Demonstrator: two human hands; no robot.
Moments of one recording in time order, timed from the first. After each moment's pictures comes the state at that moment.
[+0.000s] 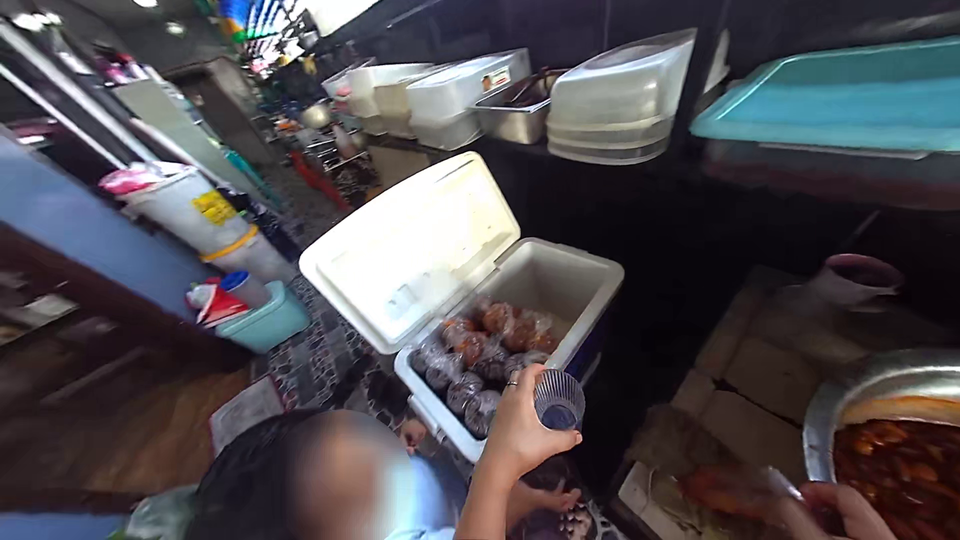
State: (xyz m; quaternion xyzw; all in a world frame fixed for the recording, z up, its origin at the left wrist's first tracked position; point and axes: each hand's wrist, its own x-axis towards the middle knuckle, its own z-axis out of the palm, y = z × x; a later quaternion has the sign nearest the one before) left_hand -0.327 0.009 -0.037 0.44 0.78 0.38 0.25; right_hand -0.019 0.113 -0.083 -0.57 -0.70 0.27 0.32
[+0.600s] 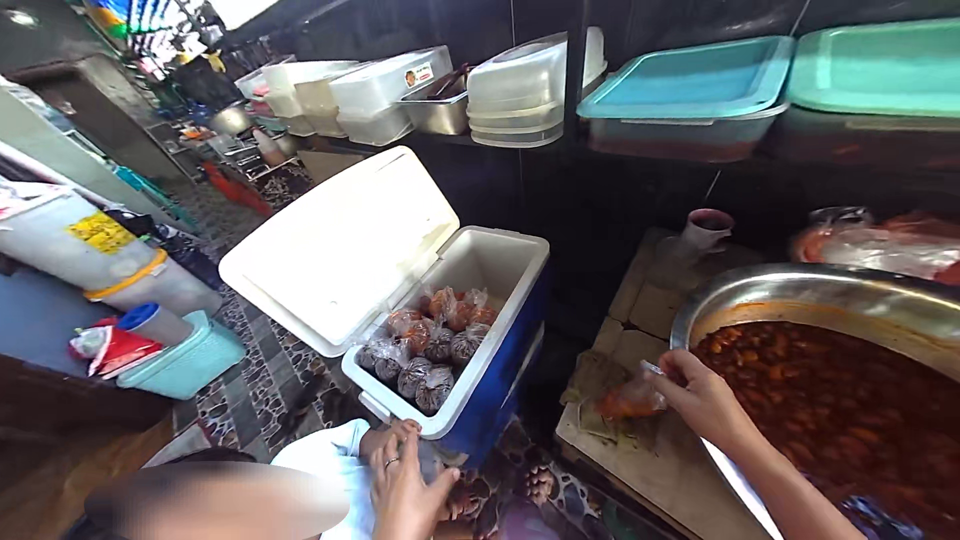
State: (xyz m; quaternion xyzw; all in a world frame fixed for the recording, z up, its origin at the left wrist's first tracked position) left_hand -0.319 -0.126 -0.077 0.36 0.88 0.27 0.14; right_hand -0.004 0.164 -0.081 -0.46 -0.75 0.38 0.29
